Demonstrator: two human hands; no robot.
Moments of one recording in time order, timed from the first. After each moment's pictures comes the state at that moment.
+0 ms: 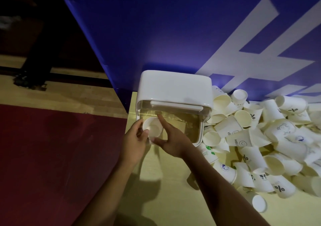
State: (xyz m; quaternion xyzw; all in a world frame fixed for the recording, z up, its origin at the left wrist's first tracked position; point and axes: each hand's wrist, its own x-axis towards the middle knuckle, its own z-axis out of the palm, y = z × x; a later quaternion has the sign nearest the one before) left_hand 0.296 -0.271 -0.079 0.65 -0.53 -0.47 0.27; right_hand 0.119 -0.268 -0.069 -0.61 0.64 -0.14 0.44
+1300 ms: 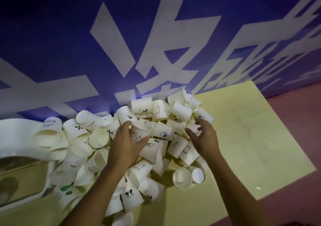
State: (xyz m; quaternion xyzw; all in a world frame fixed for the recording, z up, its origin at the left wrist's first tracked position) left_hand -0.213 -0.215 -0.043 0.56 -0.73 -0.36 0.12; right_hand -0.452 -0.087 -0.048 -0.31 0.88 -0.29 0.21
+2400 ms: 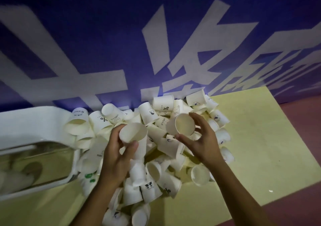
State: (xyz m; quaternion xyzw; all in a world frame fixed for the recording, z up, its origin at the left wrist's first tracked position) left_hand -0.106 -0.204 -0.005 0.45 -0.58 -0.58 0.34; right_hand -0.359 -0.113 -0.002 -0.42 0.78 -0.42 0.23
